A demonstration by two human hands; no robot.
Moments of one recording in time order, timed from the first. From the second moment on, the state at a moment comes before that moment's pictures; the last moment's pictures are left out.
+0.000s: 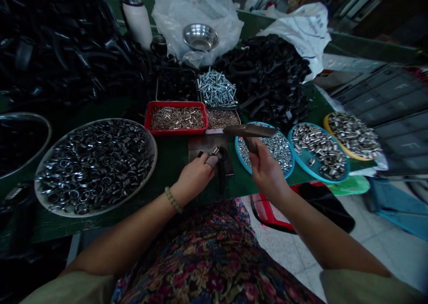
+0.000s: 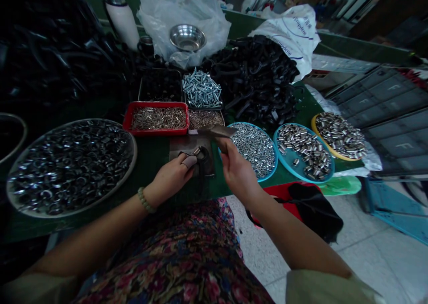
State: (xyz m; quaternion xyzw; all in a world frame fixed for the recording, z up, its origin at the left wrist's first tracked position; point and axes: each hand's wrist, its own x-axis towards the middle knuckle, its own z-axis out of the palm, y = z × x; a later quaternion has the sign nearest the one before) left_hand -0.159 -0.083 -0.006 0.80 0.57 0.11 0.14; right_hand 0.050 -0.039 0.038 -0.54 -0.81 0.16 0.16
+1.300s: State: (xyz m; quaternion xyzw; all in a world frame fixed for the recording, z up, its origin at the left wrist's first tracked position) left_hand -0.140 0.092 0.016 0.80 0.59 0.07 0.00; right_hand 0.069 -0.066 0.031 -0.57 -0.74 0.19 0.30
